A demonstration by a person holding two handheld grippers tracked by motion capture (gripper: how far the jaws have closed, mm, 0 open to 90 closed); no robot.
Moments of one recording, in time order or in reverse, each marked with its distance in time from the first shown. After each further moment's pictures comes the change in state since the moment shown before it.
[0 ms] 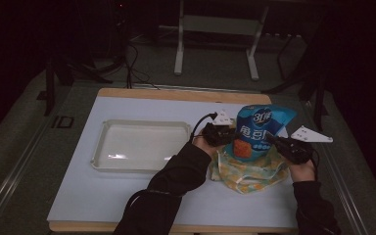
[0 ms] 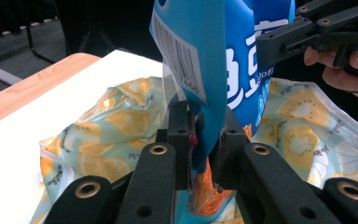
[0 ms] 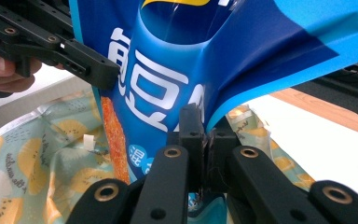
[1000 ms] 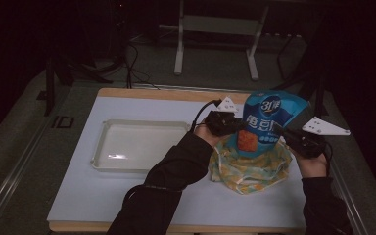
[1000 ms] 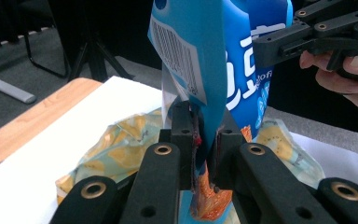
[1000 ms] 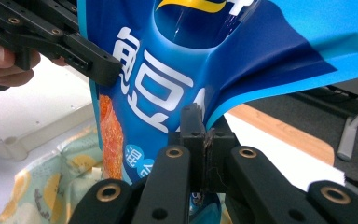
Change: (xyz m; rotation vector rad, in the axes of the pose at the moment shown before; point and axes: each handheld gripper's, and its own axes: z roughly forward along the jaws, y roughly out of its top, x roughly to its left) left arm -0.010 0.057 -0.031 0.000 -0.015 0.024; right arm 0.006 0.047 -0.031 -0.043 -0.021 -0.046
